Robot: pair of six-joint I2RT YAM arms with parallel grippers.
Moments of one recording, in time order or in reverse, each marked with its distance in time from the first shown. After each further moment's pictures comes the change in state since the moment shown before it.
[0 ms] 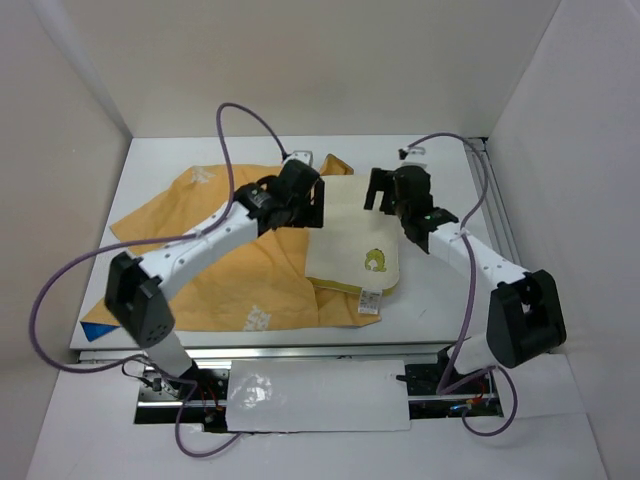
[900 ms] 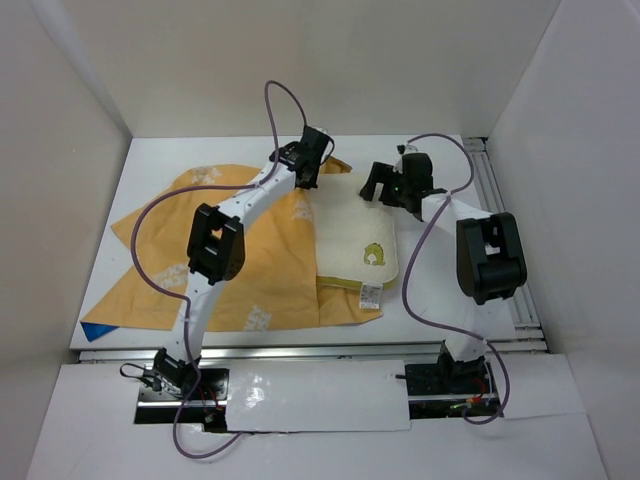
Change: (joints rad) left arm 0.222 0.766 0.728 0.002 -0.049 0.343; right arm -0.233 0.415 0.208 0.062 -0.425 0.054
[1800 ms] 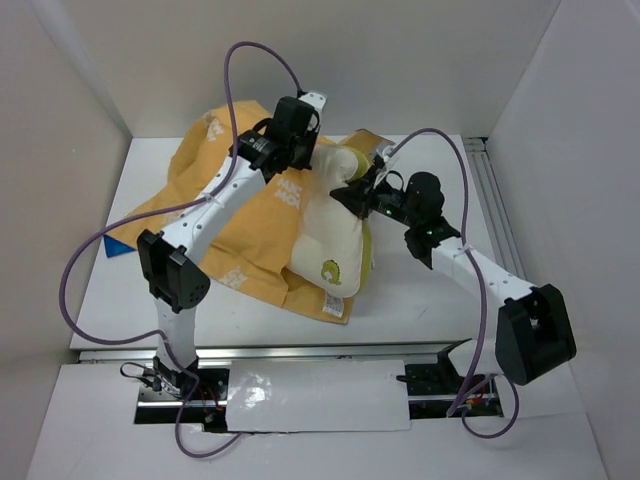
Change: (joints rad) left arm -0.052 -0.405 -0.073 -0.079 0.121 0.107; right arm 0.235 -0.504 -0.313 0.478 -0.431 -0.222
